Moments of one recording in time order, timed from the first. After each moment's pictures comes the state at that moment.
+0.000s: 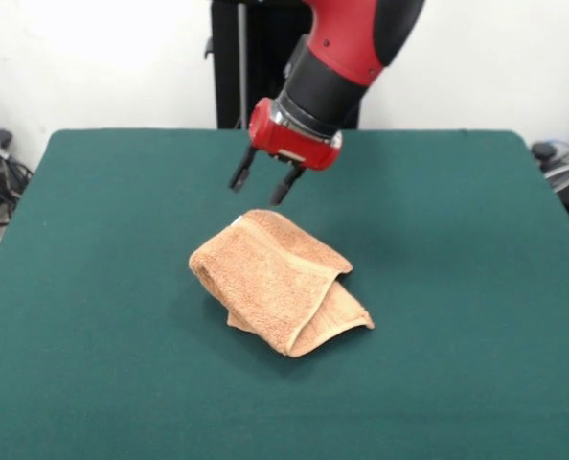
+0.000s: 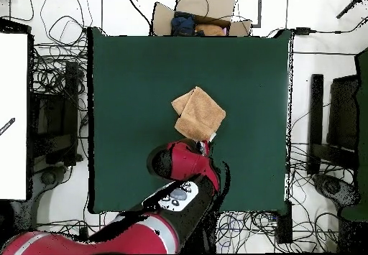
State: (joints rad) arm 0.20 -0.32 -0.53 1.77 0.19 0.10 1.39
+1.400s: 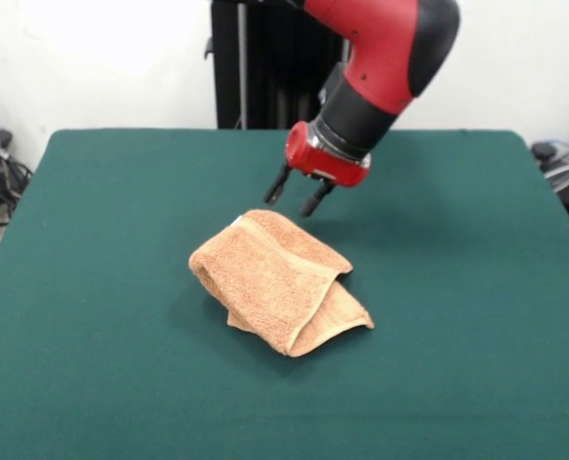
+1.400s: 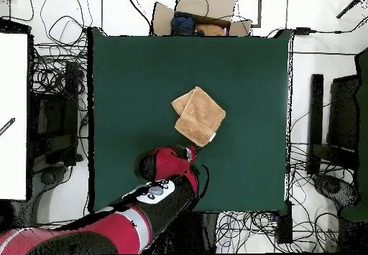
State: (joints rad) arm 0.31 -0.20 -0.53 1.78 0.30 0.06 1.39
